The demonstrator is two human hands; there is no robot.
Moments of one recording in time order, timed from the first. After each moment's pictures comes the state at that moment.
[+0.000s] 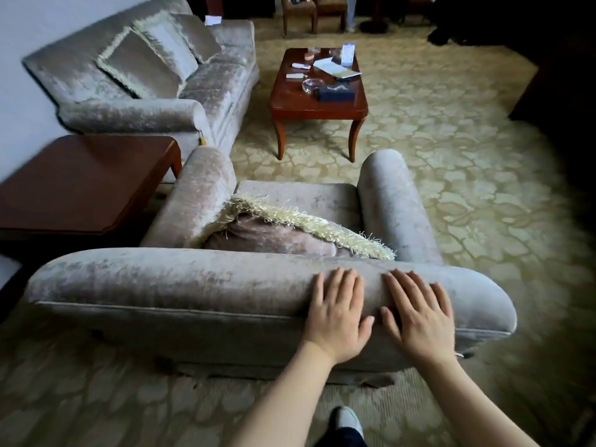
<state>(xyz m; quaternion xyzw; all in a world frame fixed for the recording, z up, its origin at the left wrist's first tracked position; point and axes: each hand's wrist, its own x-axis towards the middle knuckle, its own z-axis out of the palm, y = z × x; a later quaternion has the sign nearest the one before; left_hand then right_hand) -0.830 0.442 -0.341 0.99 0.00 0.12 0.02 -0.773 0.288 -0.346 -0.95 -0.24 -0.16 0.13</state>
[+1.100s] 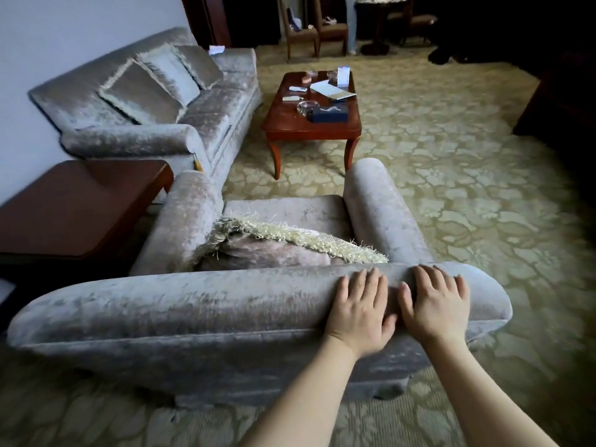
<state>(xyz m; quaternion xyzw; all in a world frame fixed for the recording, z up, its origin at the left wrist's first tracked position) -0.712 0.352 -0.333 1.00 -0.01 0.06 0.02 -0.644 0.228 -0.340 -0.96 -0.15 -0.15 0.16</state>
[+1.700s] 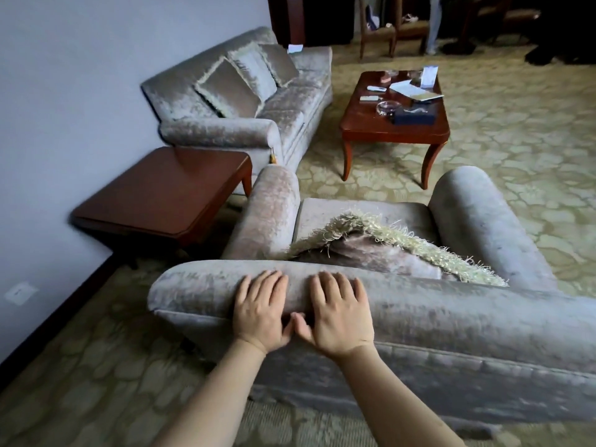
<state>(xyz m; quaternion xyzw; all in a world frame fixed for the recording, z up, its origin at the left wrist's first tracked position) -0.864 0.652 -0.342 0.97 0.17 0.16 0.01 -0.777 0.523 -0.339 -0.89 -0.43 -0.07 0.10</state>
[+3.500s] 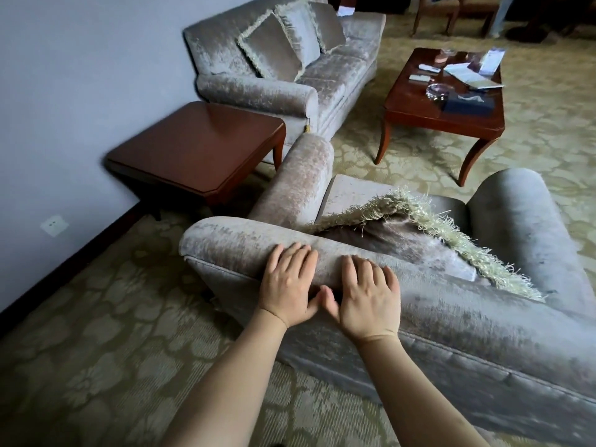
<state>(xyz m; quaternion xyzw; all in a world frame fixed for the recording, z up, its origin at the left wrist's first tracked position) -0.874 0.671 -0.357 0.97 0.16 0.17 0.01 -0.793 0.545 -0.337 -0.91 -0.40 -0.07 0.10</state>
